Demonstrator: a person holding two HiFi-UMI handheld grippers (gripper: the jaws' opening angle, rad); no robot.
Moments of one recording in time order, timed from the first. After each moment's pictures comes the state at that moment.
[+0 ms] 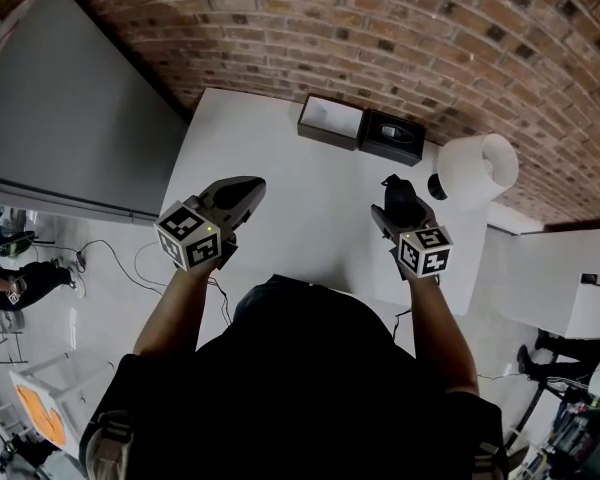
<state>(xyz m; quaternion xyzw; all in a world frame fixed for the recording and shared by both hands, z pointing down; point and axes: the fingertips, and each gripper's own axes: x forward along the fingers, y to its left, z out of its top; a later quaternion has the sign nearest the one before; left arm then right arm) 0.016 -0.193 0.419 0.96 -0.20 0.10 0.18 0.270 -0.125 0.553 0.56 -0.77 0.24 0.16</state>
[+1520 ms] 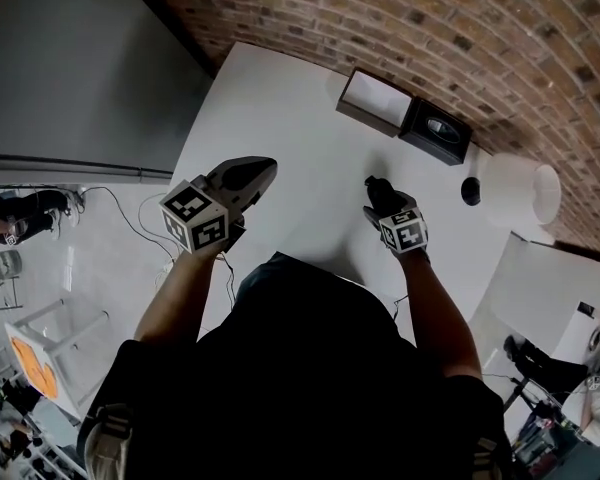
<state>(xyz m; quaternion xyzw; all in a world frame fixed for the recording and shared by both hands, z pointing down) -0.044 -0.250 0.479 0.93 -0.24 0.10 0.24 0.189 -0.158 0.754 0.42 -0.77 0.31 0.37</state>
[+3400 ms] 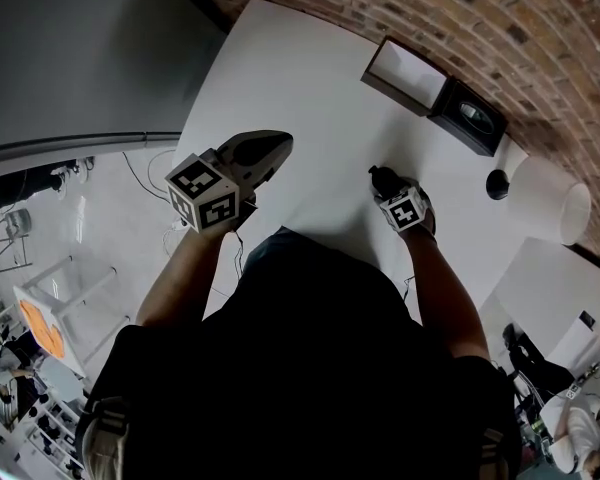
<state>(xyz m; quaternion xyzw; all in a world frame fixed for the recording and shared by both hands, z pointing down) -0.042 -0.280 0.525 0.92 -0.25 0.12 0.29 0.179 -0.147 0.854 0.32 -0.74 0.30 0.52</state>
